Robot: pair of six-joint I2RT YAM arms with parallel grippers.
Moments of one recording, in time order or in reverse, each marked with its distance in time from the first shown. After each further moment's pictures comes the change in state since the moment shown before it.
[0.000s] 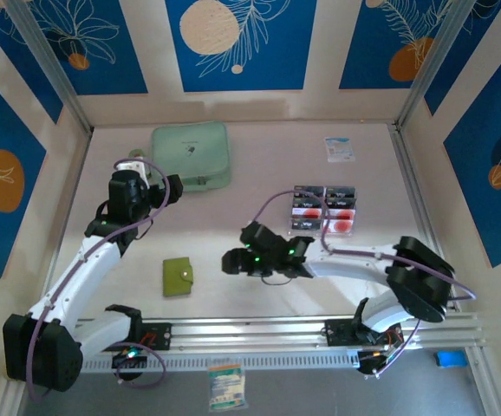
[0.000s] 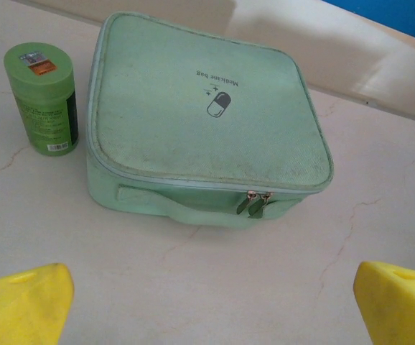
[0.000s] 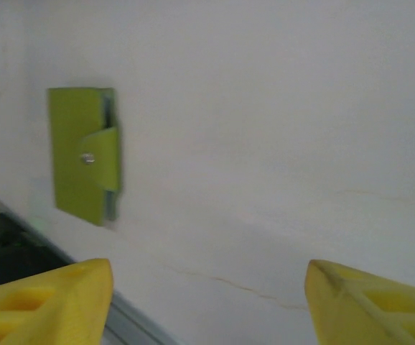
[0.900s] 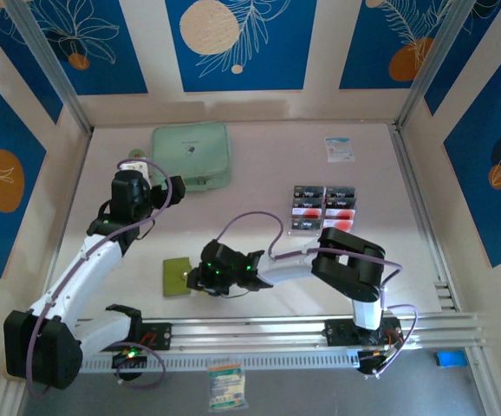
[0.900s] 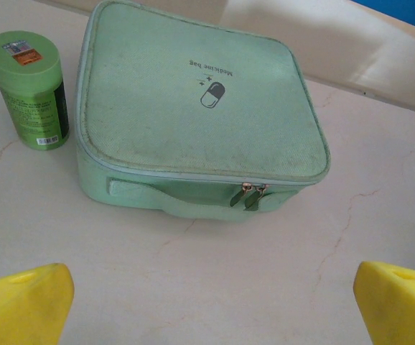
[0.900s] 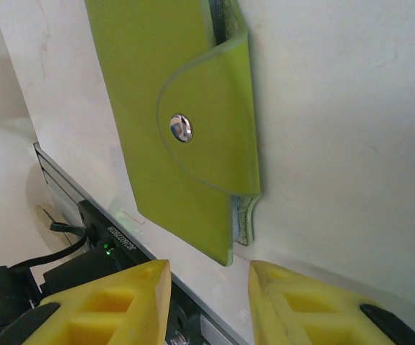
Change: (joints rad) left arm -0.011 0.014 -0.001 0.000 0.008 0.002; right arm 0.128 0.394 0.151 0.357 -0.147 0.336
